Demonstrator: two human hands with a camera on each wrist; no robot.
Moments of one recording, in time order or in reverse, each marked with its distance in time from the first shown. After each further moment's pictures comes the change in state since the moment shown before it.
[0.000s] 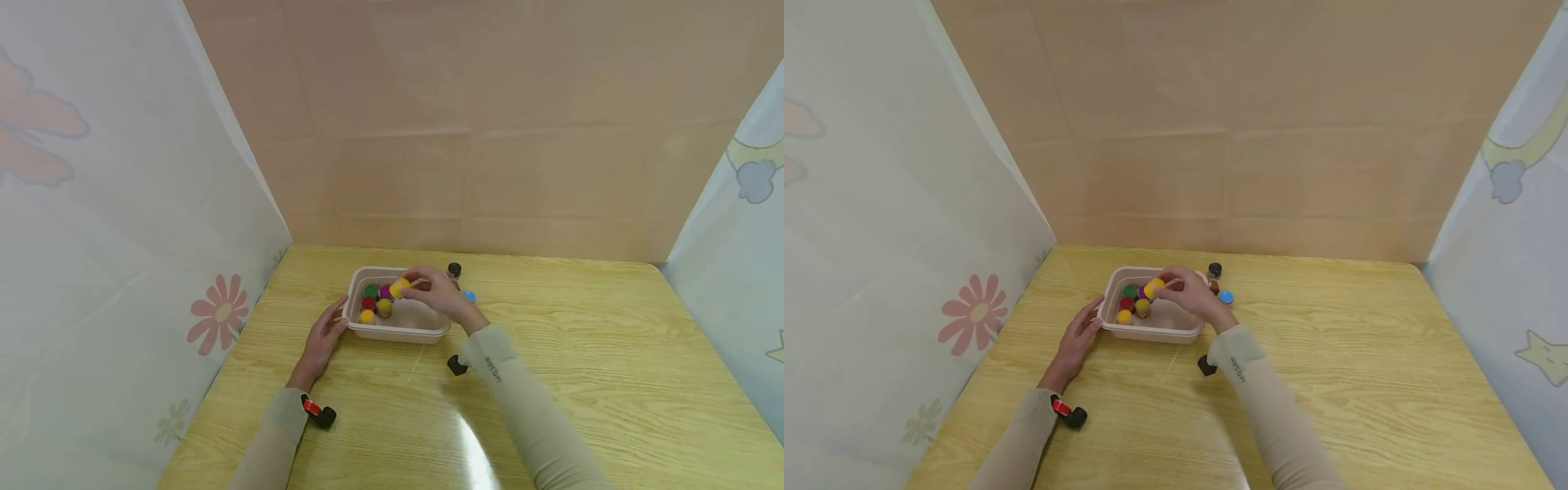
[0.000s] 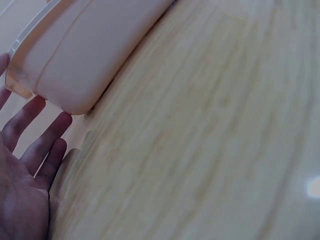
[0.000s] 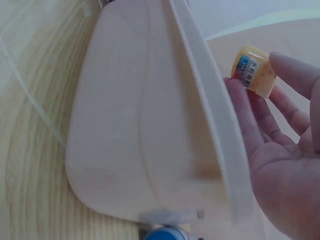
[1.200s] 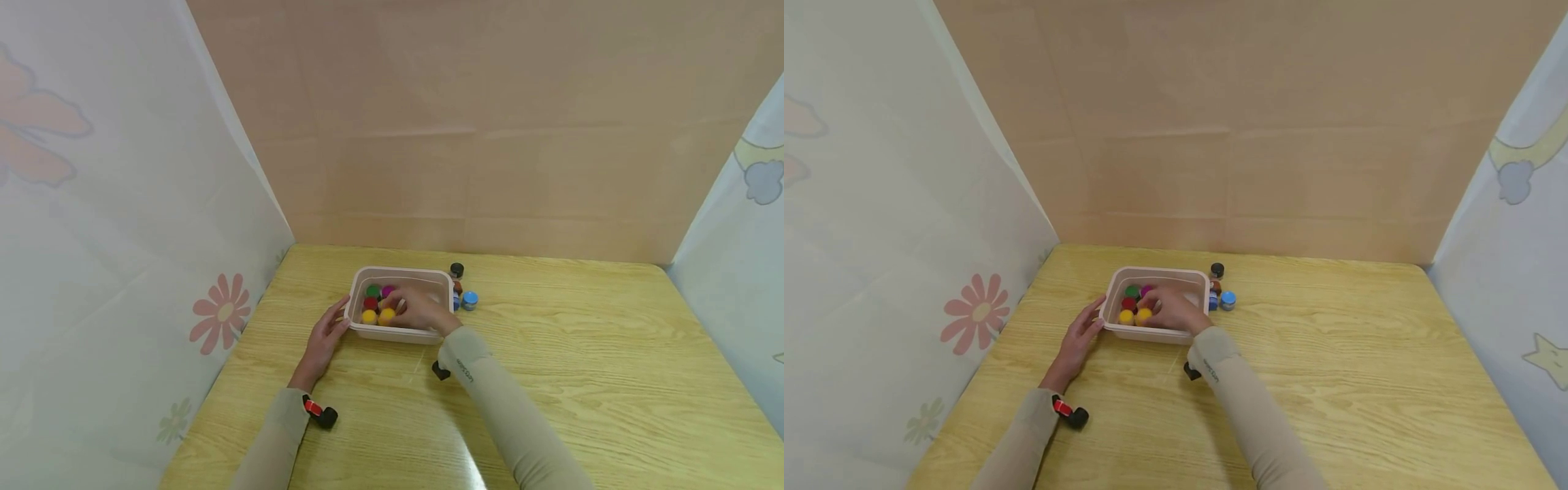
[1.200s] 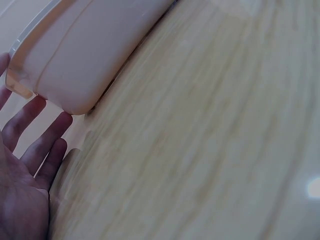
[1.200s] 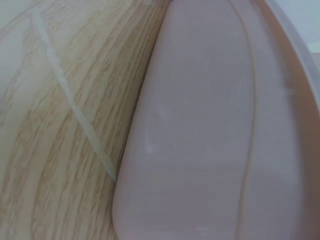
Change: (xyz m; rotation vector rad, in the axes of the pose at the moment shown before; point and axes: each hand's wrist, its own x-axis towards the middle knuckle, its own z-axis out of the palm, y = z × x) left_hand 0.002 -0.005 0.000 0.010 0.018 -0.006; right_hand 0.026 0.017 0.043 -0.384 -0.165 0.049
